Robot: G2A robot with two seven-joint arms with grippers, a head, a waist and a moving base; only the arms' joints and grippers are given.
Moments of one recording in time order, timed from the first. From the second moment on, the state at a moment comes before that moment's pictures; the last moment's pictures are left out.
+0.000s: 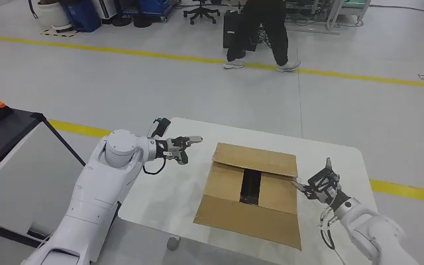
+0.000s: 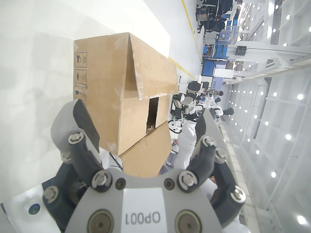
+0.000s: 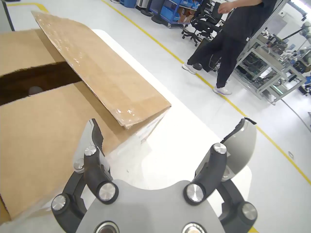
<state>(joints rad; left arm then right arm) 0.85 -1.16 -1.18 -1.26 -0.09 0.28 -1.08 -1.67 -0.95 1.60 -1.78 -1.39 -0.40 0.05</state>
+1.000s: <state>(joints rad) 0.85 -1.16 -1.18 -1.26 -0.09 0.28 -1.08 -1.46 -1.00 1.52 -1.70 -1.11 -0.23 0.22</state>
